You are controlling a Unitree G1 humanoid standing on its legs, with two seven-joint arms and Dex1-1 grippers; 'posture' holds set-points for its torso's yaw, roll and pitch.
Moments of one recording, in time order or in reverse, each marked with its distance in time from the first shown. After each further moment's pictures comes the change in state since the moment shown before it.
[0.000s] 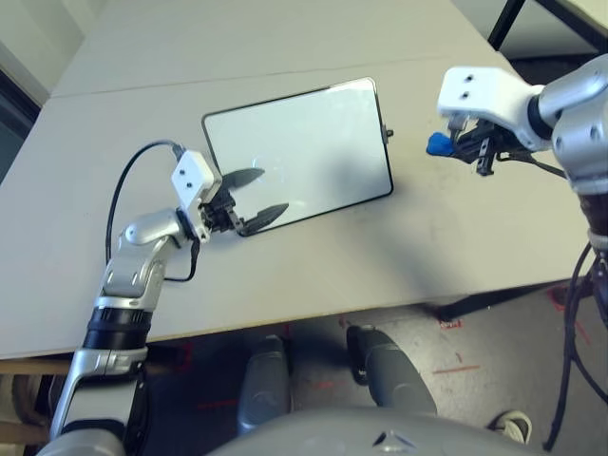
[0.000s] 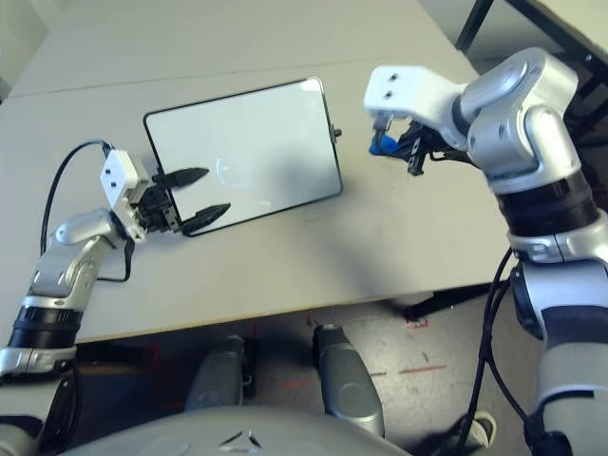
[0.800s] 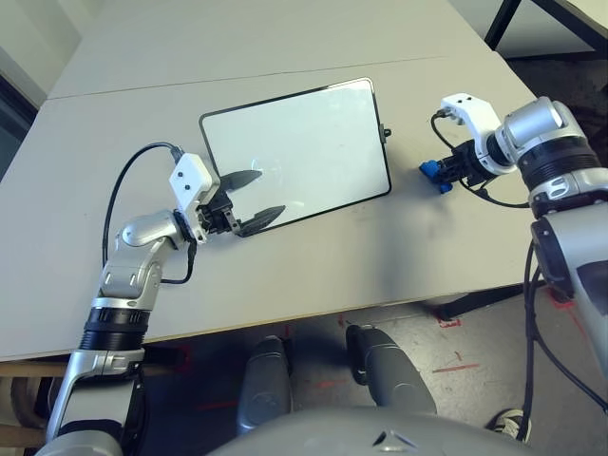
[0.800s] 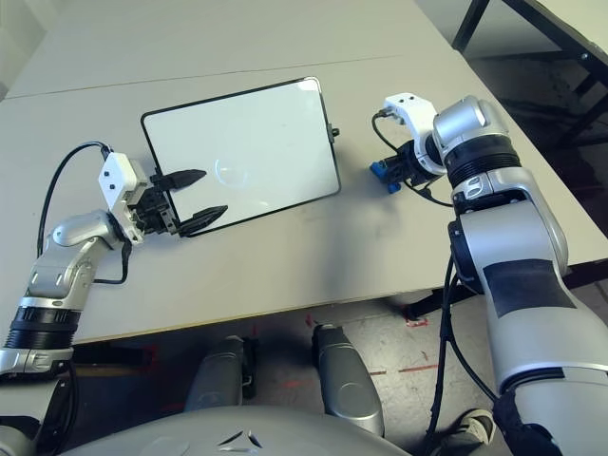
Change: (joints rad) left arm 0.014 0.024 0.034 -0.034 -0.007 0.011 0.011; right arm -0.180 0.235 -0.075 0.664 0.307 0.067 -0.438
